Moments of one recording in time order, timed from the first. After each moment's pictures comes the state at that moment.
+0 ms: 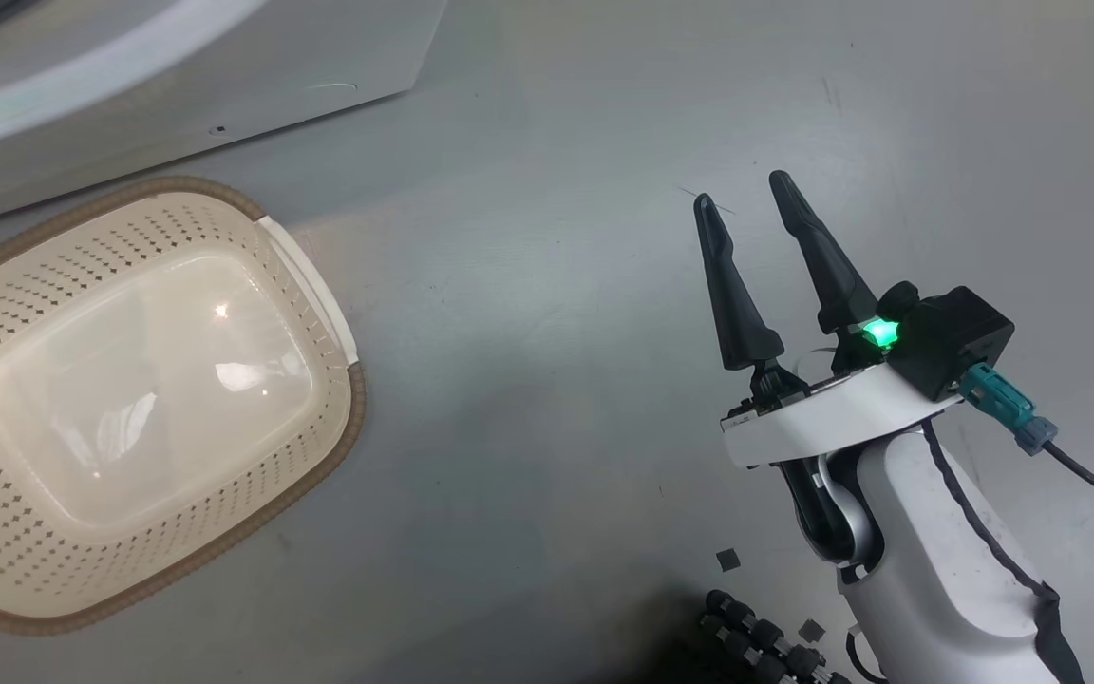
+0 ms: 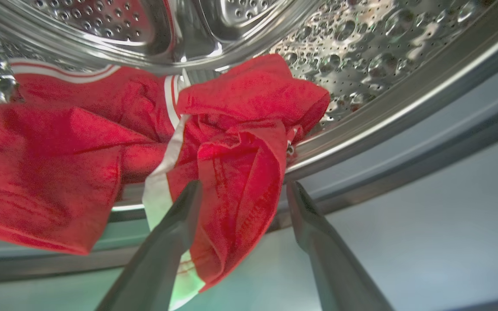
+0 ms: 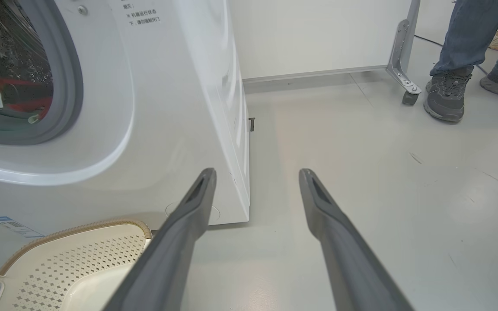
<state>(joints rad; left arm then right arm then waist) -1.04 0.31 -0.06 0.54 -0.30 0.02 0.34 -0.37 -0.05 0.39 0.11 0.44 0.02 -0.26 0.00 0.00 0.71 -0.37</state>
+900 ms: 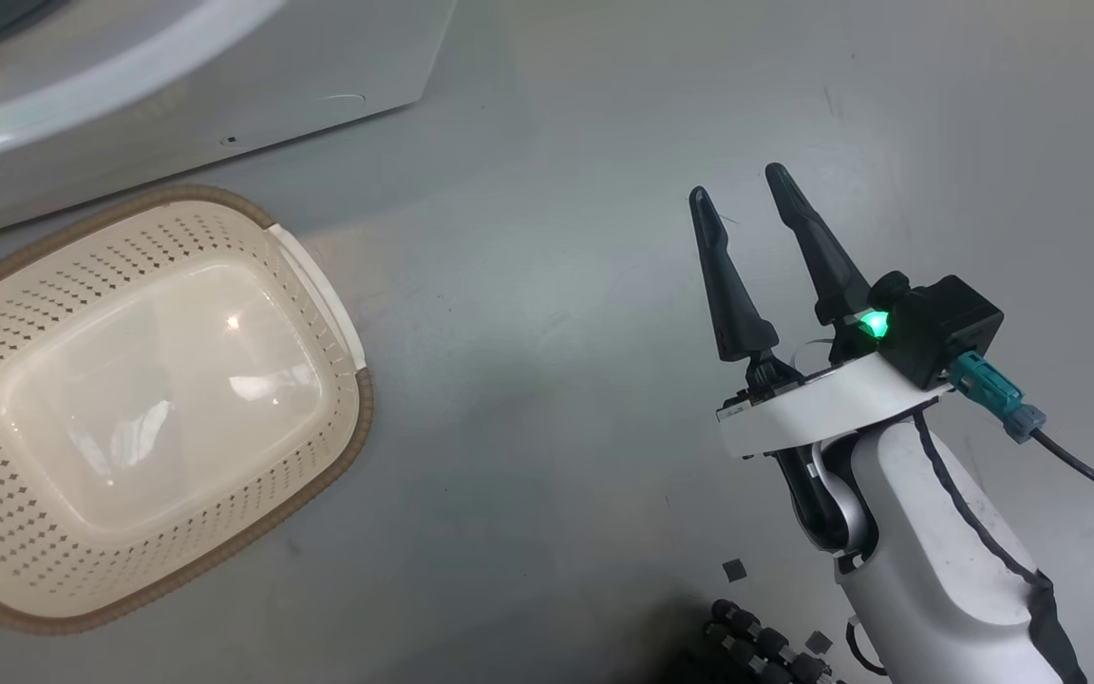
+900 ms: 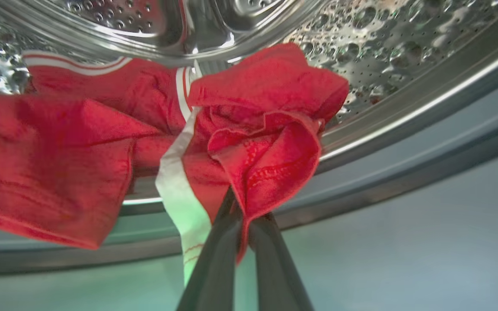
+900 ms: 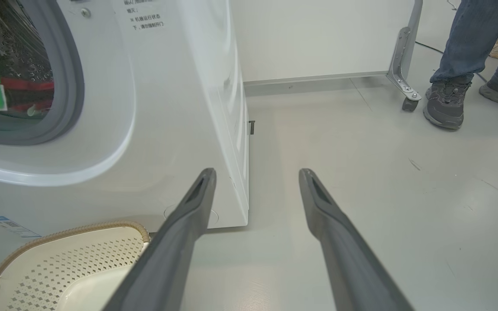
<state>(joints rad) -1.09 0.30 -0.08 0.69 -0.27 0.04 0.29 -0.39 -0.05 0.40 0.13 0.43 0.01 -0.26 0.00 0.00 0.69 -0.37</state>
